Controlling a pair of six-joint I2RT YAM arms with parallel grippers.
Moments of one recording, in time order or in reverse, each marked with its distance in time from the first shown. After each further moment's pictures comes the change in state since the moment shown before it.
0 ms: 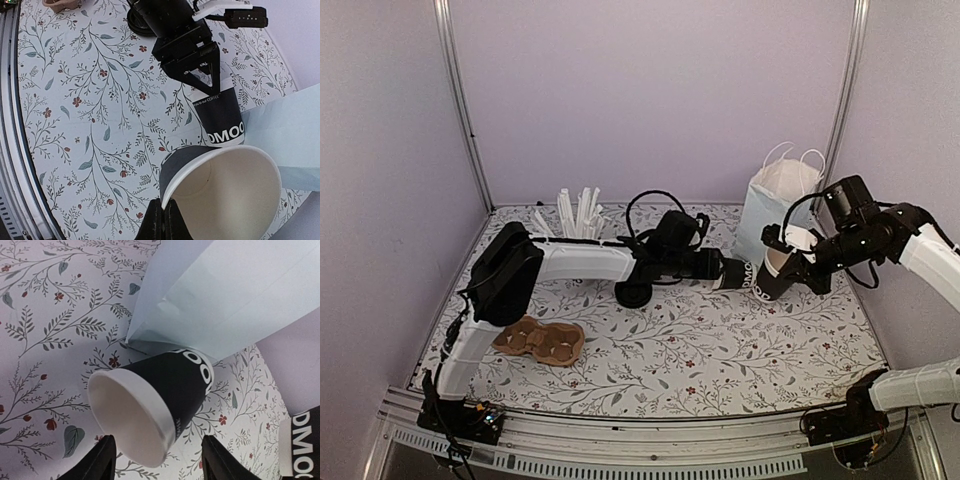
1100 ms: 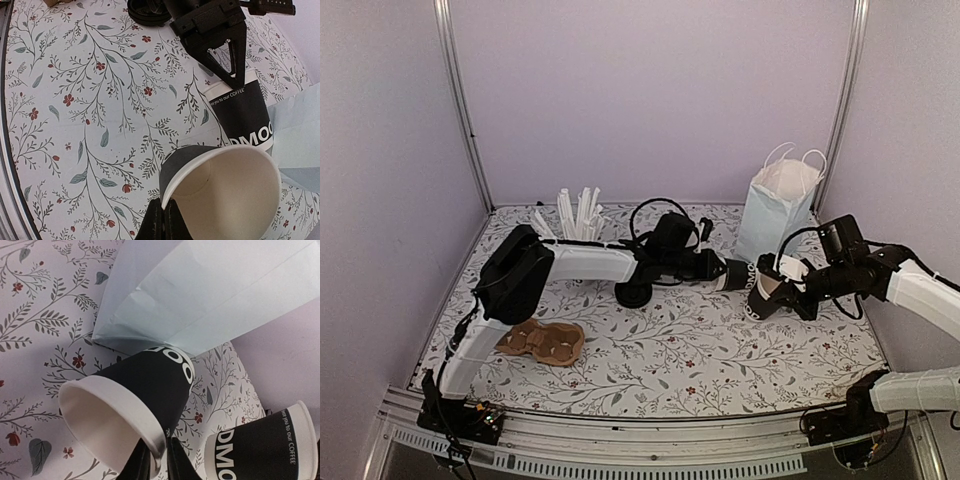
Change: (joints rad) left arm 0.037 0.084 0.043 0.074 0.219 -0.066; right arm -0.028 -0.061 -0.339 0.321 -0.059 0.039
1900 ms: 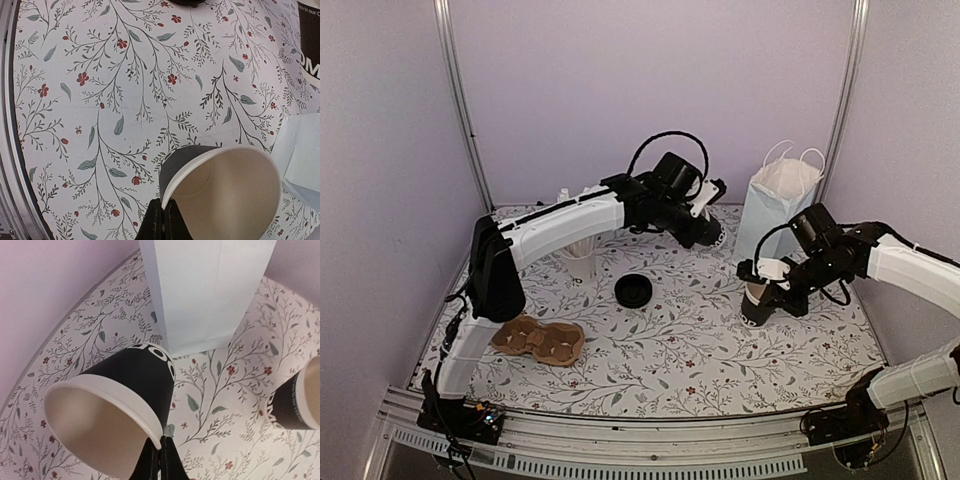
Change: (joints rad) left arm 0.003 -0.075 0.440 -0.704 -0.266 0.731; right arm 0.108 0.174 0.164 -0.167 0.090 -0.074
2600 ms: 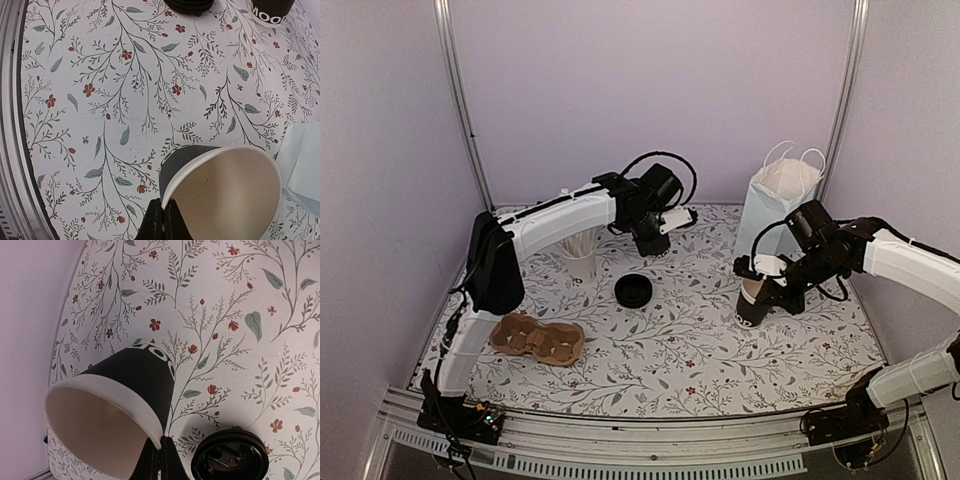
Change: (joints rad) left arm 0.073 0.008 -0.021 -0.316 -0.264 0.431; right arm 0.013 0.043 0.050 -0.013 -0.041 0.023
